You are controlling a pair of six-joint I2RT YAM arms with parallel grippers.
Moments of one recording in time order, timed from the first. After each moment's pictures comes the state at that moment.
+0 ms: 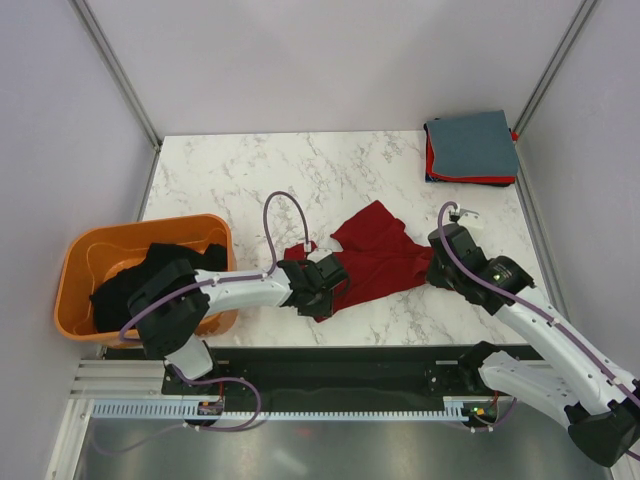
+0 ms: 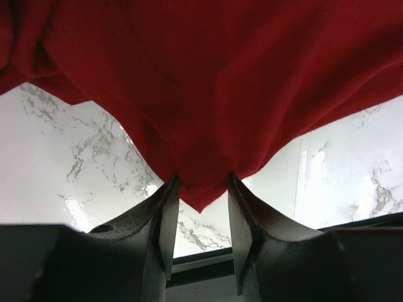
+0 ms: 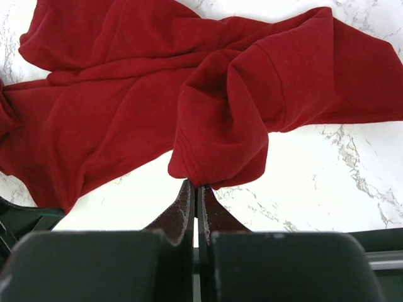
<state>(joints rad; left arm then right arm) -1.03 1.61 0.91 -0.53 -0.19 -0.90 0.59 0.90 0.89 -0.91 0.37 0.74</state>
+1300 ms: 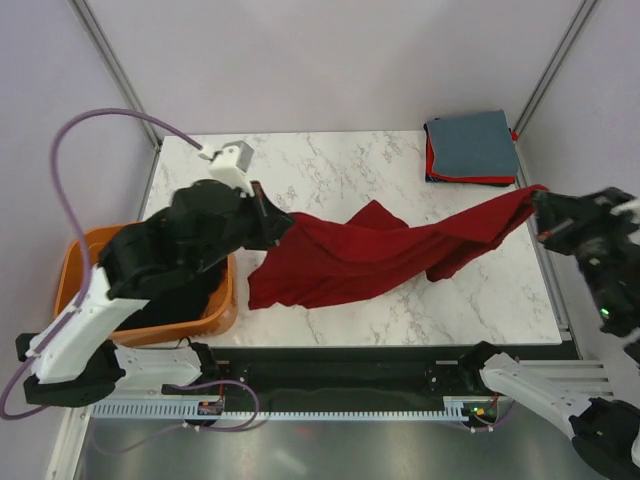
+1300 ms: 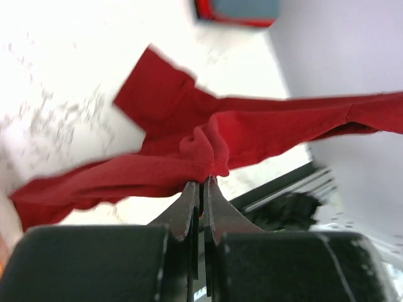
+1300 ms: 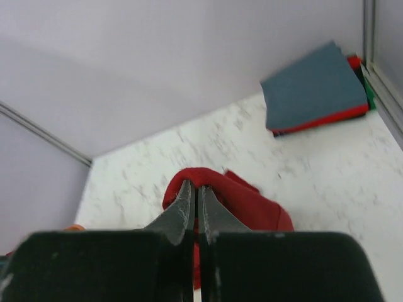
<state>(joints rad) -1.03 1.14 1.67 -1.03 -0.39 -0.75 0.59 0.85 1.81 -1.12 0.58 0.59</state>
